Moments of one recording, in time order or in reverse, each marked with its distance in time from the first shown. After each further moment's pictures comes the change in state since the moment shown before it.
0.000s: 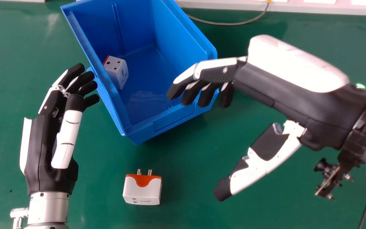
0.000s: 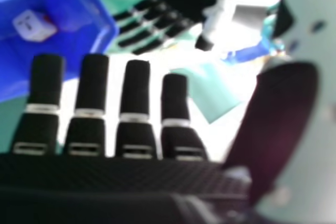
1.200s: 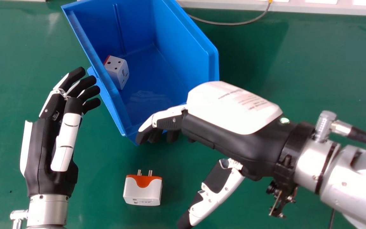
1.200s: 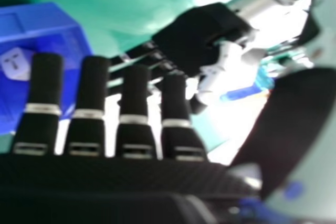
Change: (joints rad) left arm -0.011 0.005 0.018 0.064 -0.021 -0.035 -0.057; right arm 0.015 0.087 0.385 0.116 -0.339 -0.113 -0.088
